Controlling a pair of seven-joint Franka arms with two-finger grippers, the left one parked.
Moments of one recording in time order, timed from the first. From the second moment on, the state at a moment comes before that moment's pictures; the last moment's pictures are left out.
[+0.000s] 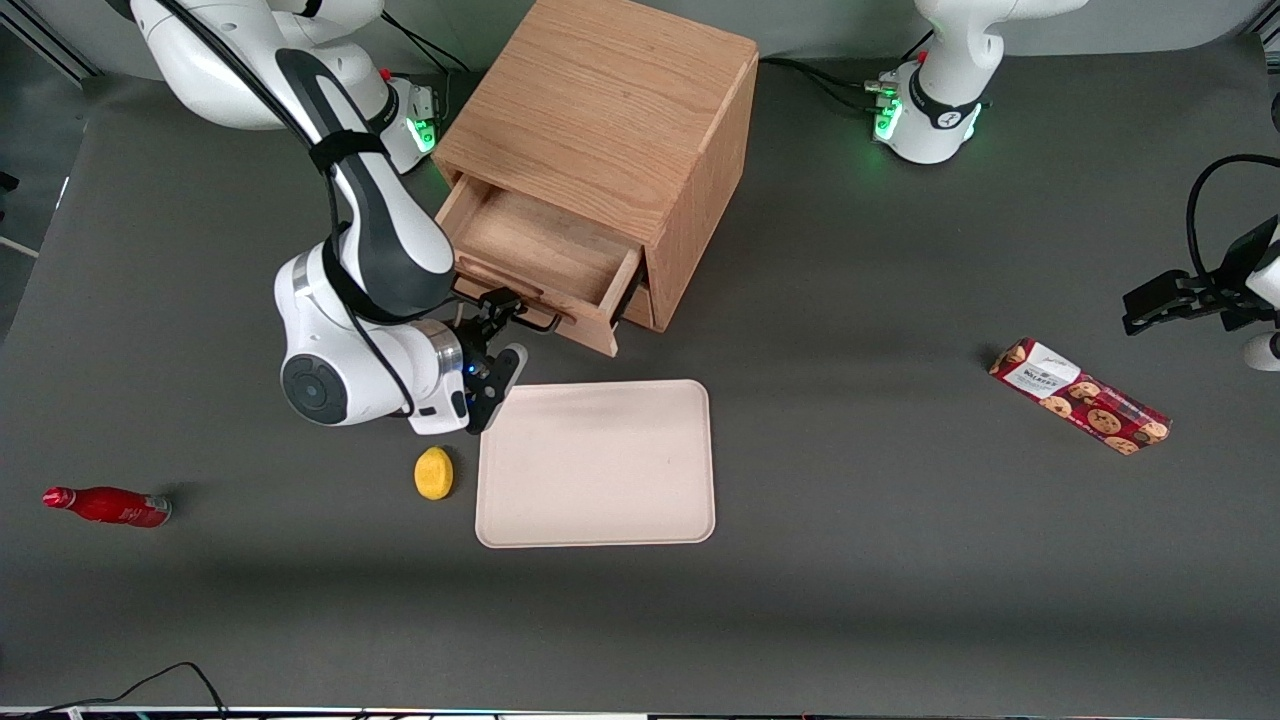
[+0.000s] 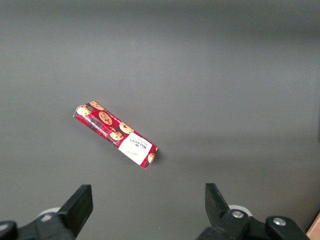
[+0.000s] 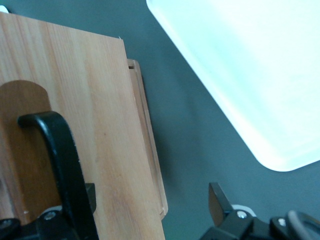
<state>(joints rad) 0.33 0.50 0.04 -1.55 0.42 1.65 -0.65</state>
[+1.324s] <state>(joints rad) 0.21 0.61 0.04 -1.39 0.38 1.65 -0.73</state>
